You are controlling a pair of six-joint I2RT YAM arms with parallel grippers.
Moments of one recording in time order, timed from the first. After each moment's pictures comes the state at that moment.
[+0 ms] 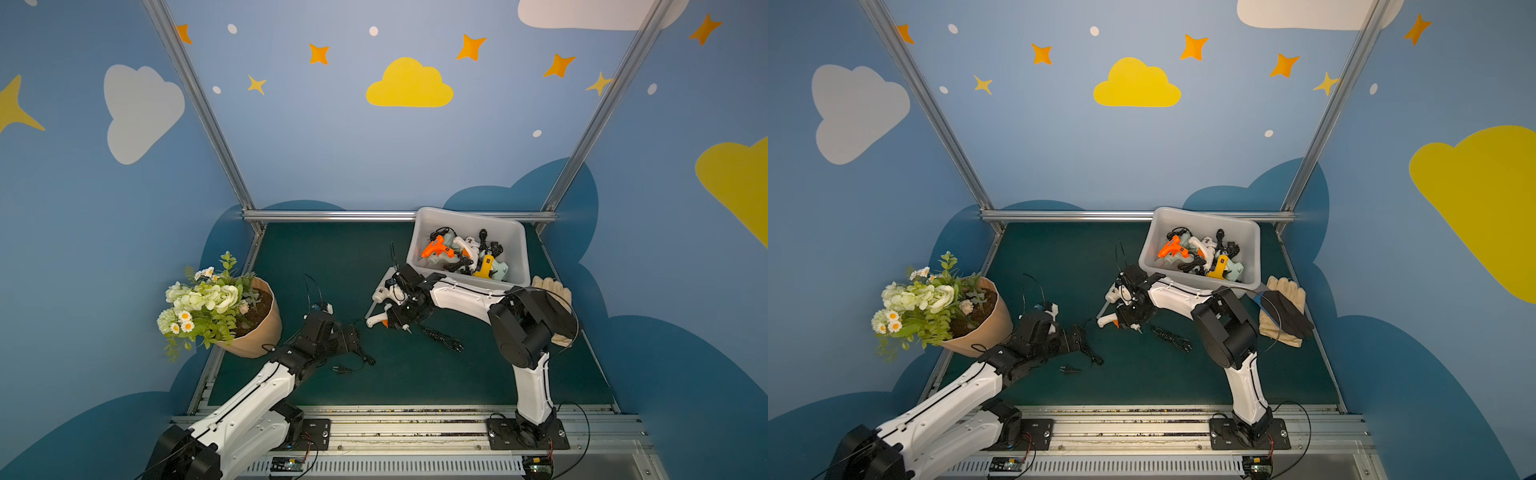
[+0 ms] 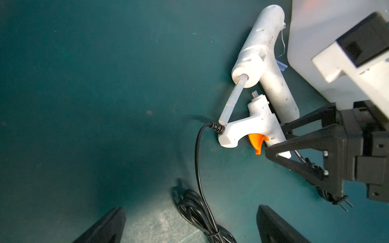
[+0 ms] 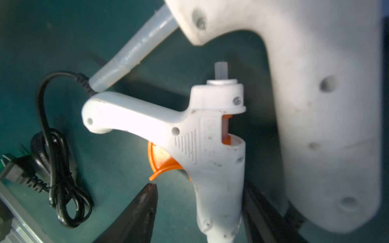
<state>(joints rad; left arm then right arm) -0.44 0.93 0.41 -0.31 0.03 -0.68 0.81 2.04 1.43 -0.65 -0.24 0.19</state>
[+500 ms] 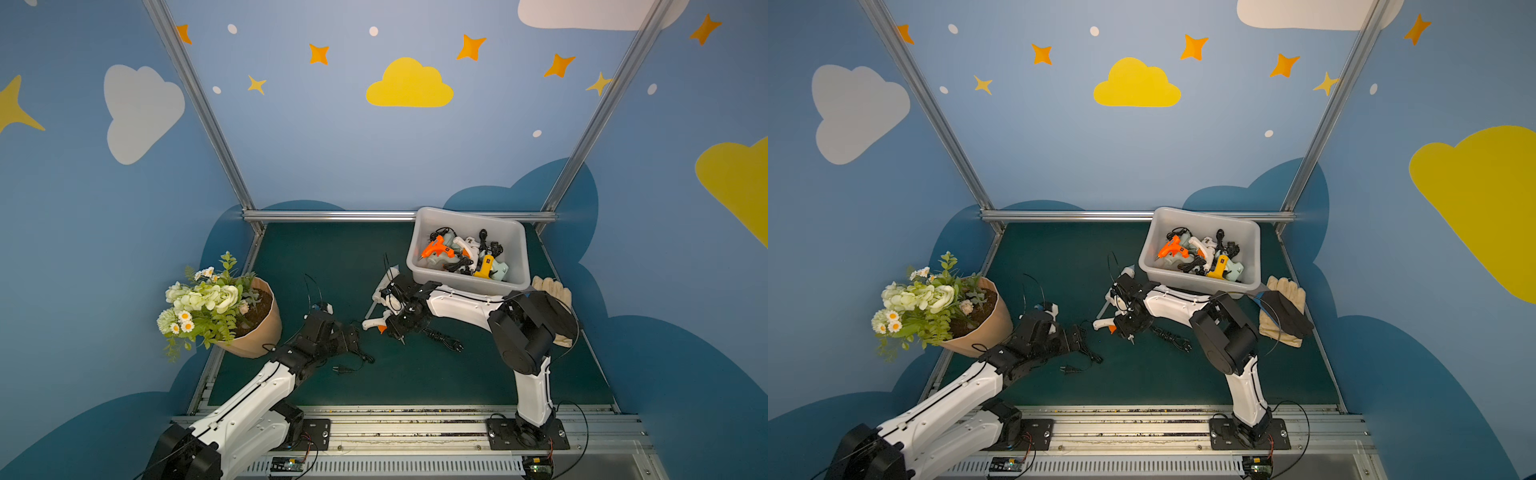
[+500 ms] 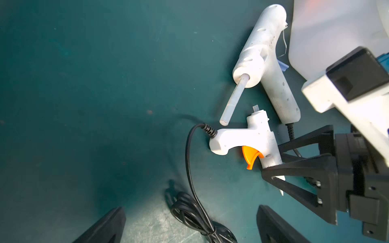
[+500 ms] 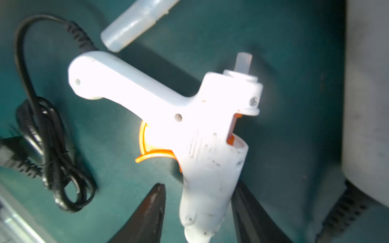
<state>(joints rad) -0.45 0.93 0.41 -0.31 0.02 -0.68 0.88 2.02 1.39 -0.65 -0.17 0.20</state>
